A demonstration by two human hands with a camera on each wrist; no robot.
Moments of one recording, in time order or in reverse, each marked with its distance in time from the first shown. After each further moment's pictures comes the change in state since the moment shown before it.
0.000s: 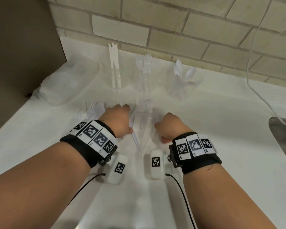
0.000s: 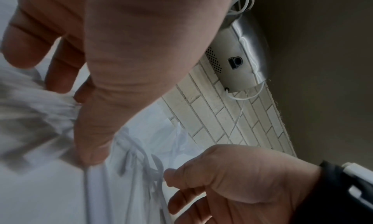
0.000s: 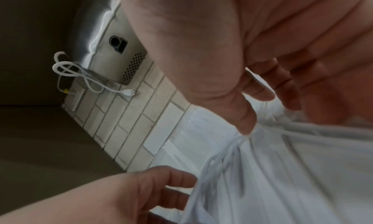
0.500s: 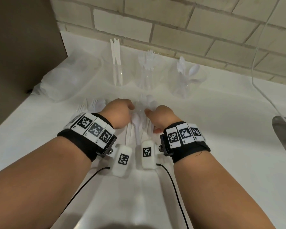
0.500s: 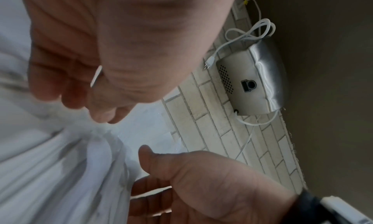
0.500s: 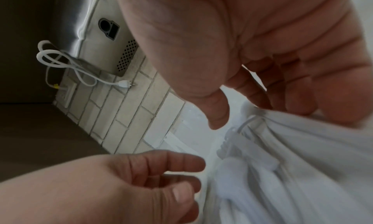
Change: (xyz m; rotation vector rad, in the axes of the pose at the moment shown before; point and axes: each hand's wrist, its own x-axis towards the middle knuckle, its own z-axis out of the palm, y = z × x) left_hand 0.007 -0.003 -0.012 -0.226 0.014 -0.022; right_hand 0.001 -0.031 -0.001 0.319 -0.019 -0.066
